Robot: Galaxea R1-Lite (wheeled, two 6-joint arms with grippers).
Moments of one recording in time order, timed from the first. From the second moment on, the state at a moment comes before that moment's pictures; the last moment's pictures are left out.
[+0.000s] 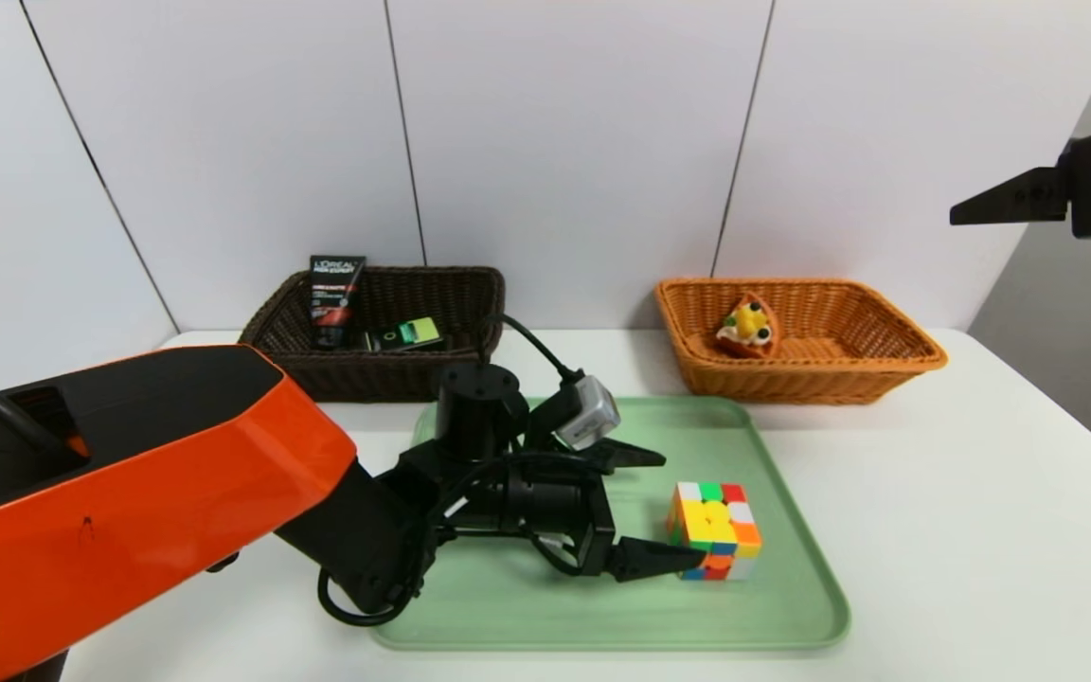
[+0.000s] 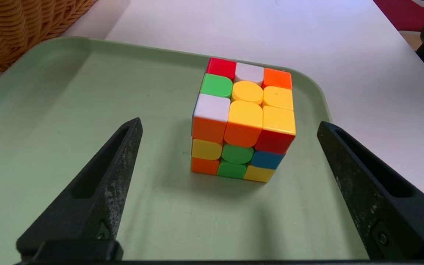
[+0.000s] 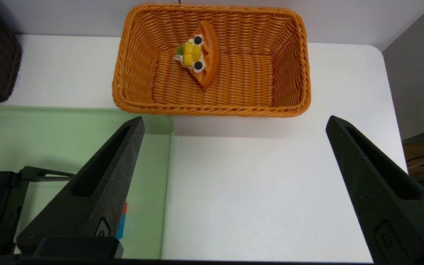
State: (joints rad) left arm -0.69 2.19 -0.96 -1.05 -0.81 0.10; right arm 0.16 1.44 -1.60 0.63 -0.14 0.05
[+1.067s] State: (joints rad) left arm -0.77 2.29 -1.10 -1.00 -0.81 0.10; right arm 0.15 1.45 -1.59 0.63 -0.14 0.05
